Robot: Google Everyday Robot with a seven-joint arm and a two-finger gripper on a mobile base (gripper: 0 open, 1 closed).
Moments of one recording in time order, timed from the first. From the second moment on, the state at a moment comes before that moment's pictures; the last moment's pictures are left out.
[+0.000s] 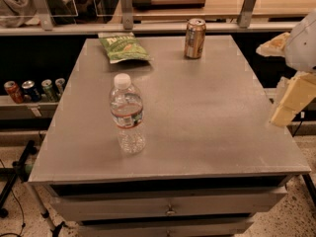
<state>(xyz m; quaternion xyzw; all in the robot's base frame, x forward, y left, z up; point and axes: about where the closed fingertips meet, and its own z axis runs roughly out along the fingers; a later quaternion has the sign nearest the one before) 0.451 -0.217 0.960 -0.62 0.75 0.03 0.21</state>
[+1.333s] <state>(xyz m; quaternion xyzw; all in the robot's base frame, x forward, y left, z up) 0.437 -0.139 0.927 -0.61 0.59 0.34 0.41</state>
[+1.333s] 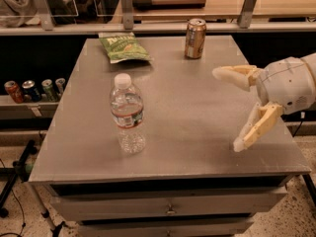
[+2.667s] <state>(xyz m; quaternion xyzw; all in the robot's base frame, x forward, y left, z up) 0.438 -0.071 0.893 -0.56 0.50 0.45 0.48</state>
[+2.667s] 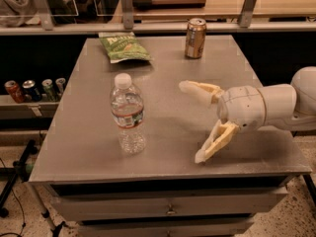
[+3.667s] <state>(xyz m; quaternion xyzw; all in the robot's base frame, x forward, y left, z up) 0.422 -0.002 0.884 -0.57 0.48 0.47 0.47</state>
